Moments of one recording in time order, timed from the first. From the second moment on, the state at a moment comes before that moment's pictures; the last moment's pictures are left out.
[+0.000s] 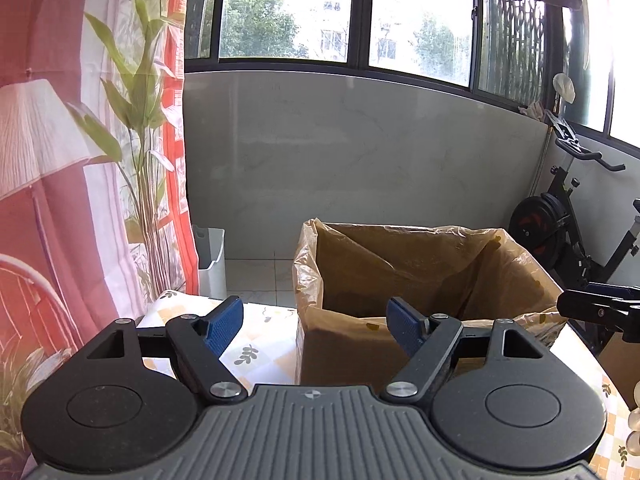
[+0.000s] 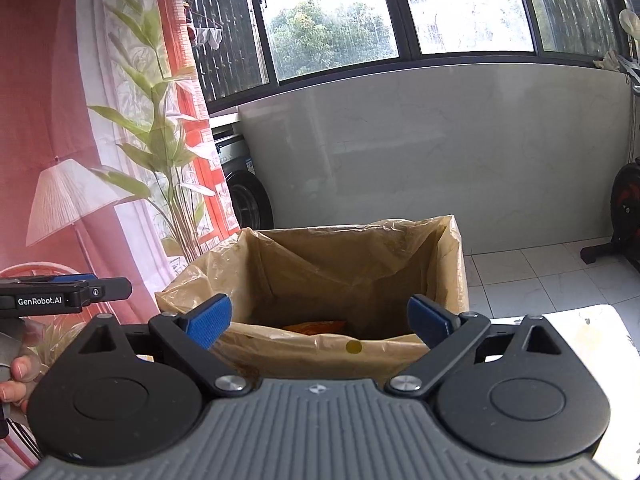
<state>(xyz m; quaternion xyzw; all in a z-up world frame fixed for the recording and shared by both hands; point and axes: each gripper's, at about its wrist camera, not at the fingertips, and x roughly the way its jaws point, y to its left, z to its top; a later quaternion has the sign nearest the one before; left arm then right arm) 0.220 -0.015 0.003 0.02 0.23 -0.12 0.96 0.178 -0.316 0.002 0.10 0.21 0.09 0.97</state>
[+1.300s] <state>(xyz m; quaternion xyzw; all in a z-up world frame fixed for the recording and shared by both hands) 0.143 0.018 -0.096 -0.03 0.24 -0.08 0.97 0.105 -0.310 -0.104 0.13 0.24 0.05 0.96</state>
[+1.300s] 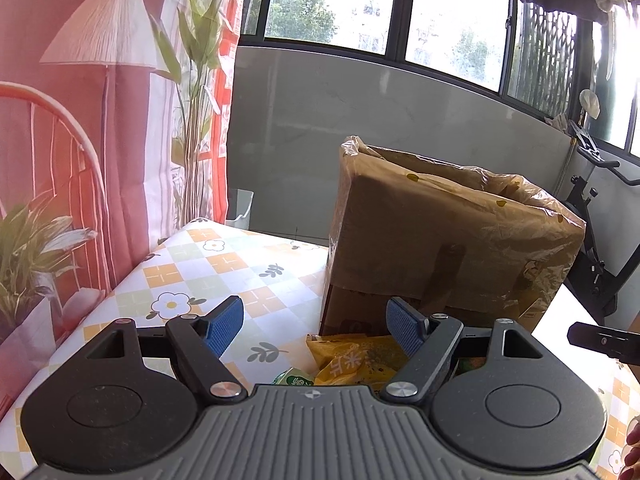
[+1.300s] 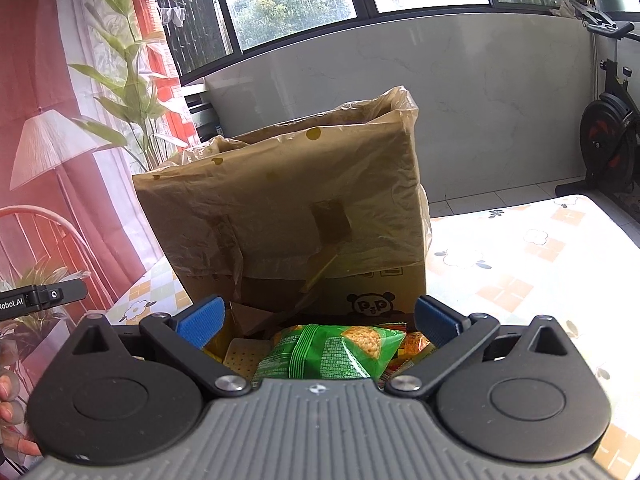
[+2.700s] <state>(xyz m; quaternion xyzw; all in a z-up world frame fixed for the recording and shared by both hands) 0.148 0.018 -0.118 -0.02 0.27 -0.08 0.96 0.113 -0.295 -0.129 0.10 0.28 0.05 0.95</state>
